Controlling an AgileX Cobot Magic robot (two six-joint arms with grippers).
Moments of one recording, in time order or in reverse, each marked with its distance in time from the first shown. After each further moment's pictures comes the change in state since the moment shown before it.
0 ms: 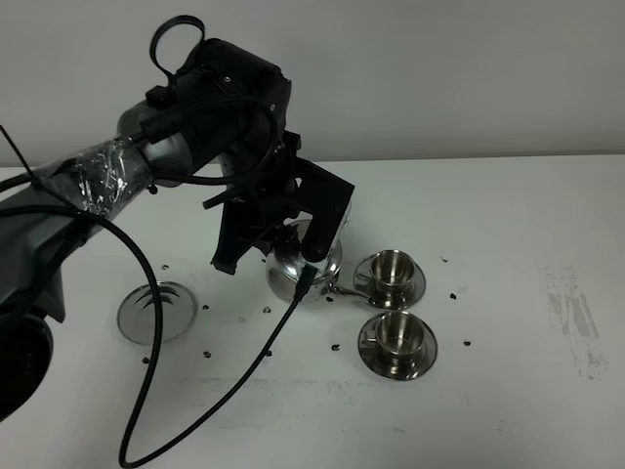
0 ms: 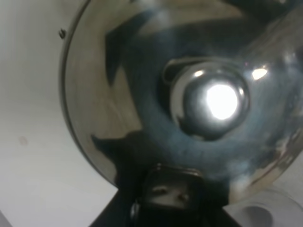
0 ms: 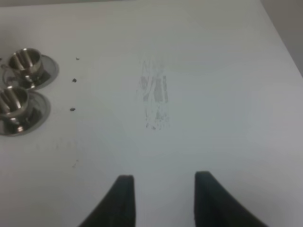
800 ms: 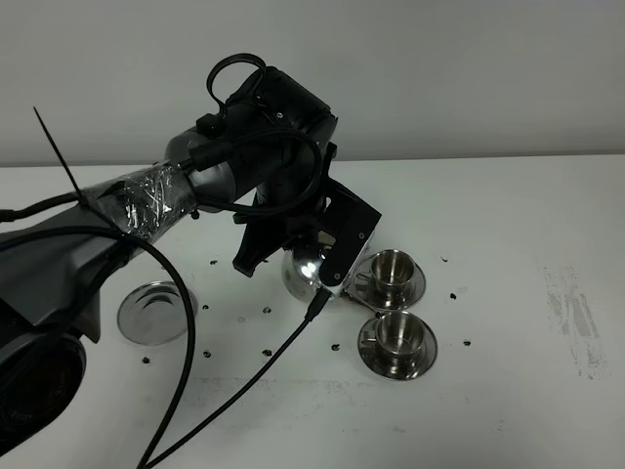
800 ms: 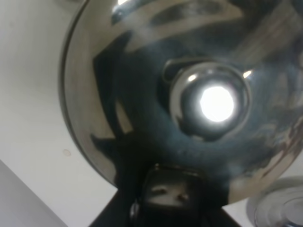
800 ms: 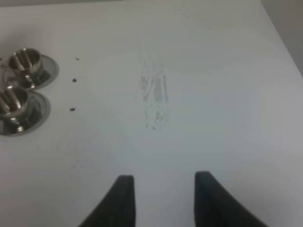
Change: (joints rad) left arm -0.074 0.032 -0.001 0.141 -0.073 0.031; right arm 0.000 0.000 0.000 0.000 0.000 0.000
